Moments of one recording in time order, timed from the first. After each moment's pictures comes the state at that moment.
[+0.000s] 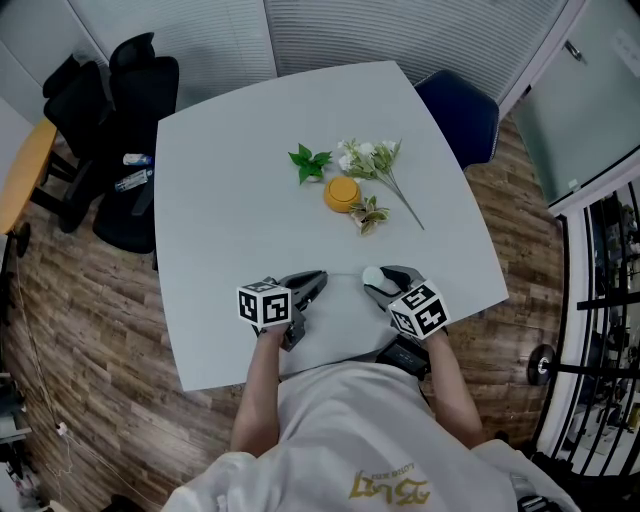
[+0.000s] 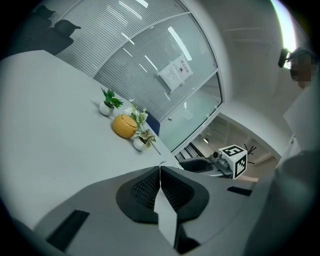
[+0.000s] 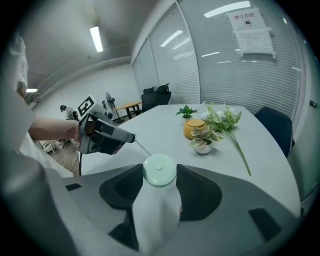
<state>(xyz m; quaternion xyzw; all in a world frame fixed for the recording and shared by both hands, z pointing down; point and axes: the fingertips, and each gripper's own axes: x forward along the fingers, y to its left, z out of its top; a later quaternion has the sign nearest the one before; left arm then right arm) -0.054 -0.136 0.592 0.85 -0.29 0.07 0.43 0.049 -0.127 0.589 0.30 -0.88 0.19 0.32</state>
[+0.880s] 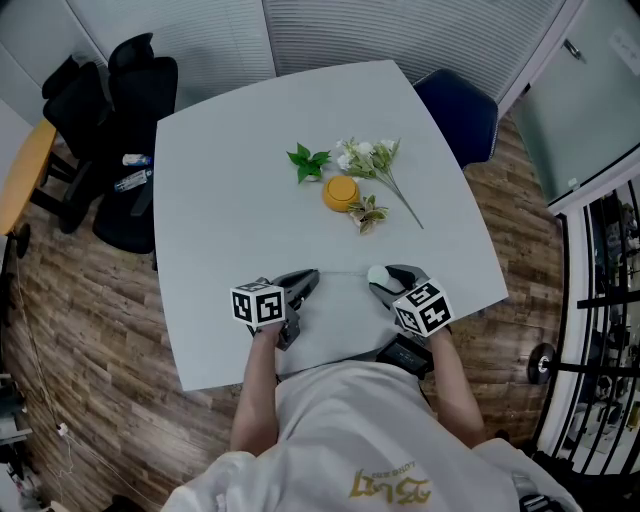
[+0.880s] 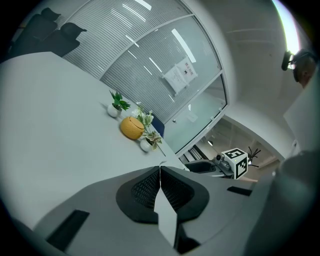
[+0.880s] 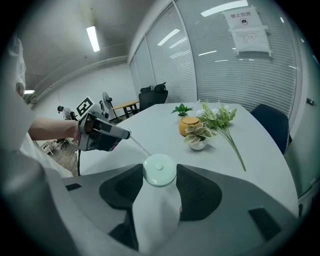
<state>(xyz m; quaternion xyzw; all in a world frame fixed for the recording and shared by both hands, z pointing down) -0.070 -0.138 0.598 0.84 -0.32 0.06 0.44 0.064 -0.129 0.593 0.31 -0.87 0.20 0.33</state>
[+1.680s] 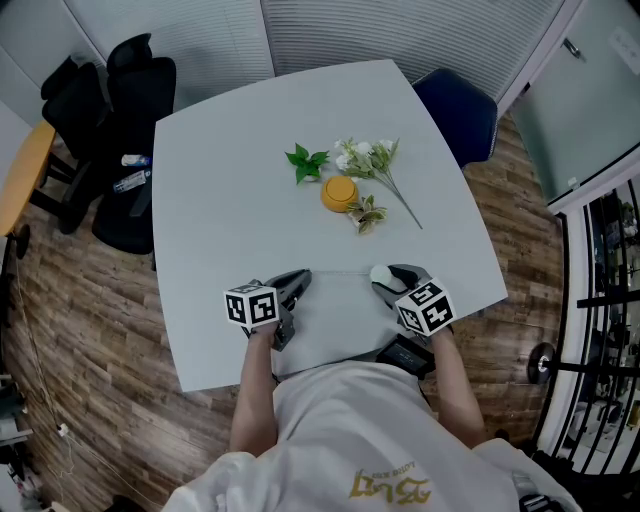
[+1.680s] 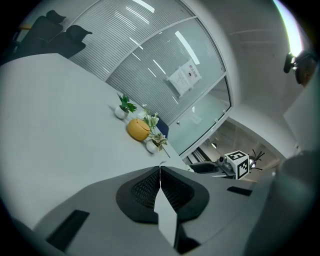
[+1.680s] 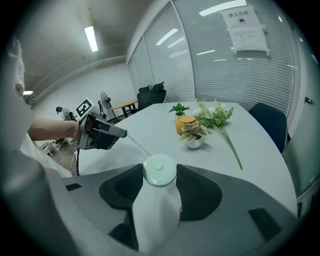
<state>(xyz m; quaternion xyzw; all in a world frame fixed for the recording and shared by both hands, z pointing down) -0.085 -0.142 0.605 0.83 -0.34 0.06 0.44 0.075 -0.133 0.596 0.32 -0.86 0.21 0.33</state>
